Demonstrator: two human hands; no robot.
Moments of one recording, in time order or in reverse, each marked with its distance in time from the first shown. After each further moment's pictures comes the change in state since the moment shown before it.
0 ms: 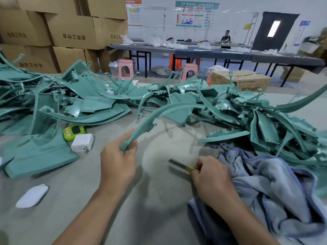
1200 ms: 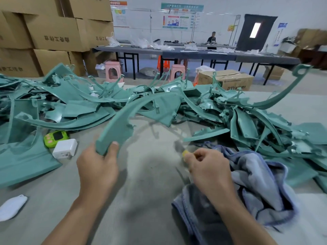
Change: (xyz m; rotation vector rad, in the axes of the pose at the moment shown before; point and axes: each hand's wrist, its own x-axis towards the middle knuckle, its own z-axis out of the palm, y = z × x) left_hand -0.003 0.008 -0.006 0.046 0.115 -0.110; right_hand -0.004 0.014 -0.017 0.399 0.268 0.129
